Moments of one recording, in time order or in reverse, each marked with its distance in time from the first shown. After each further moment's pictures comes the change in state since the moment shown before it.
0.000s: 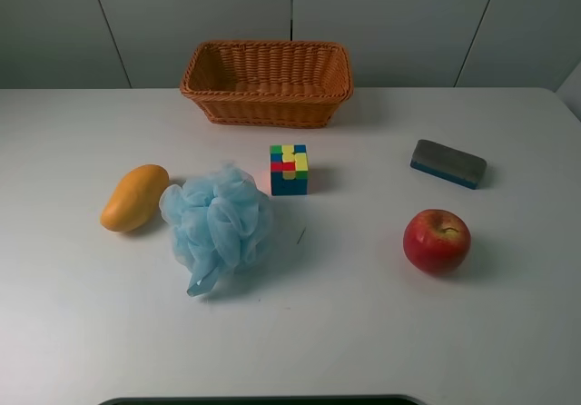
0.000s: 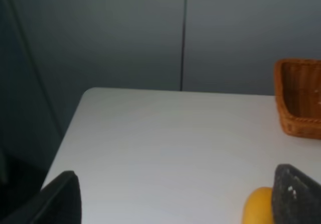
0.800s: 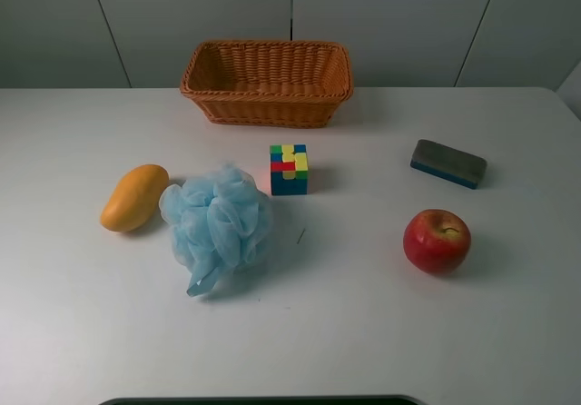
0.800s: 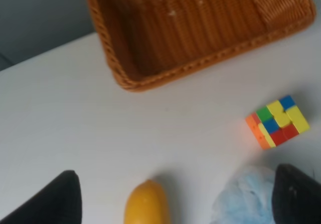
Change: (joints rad) left arm -0.556 0.970 -0.425 0.025 -0.014 0.026; right arm 0.000 0.000 0.000 0.000 0.000 0.000
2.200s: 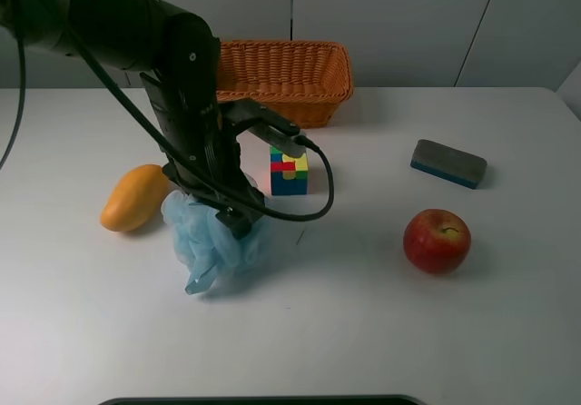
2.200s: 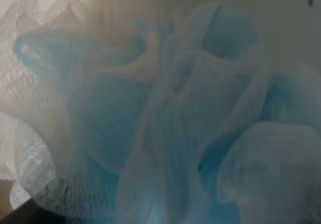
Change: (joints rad) left arm -0.279 0.356 0.410 -0.022 -0.277 0.006; right arm 0.000 0.000 0.000 0.000 0.000 0.000
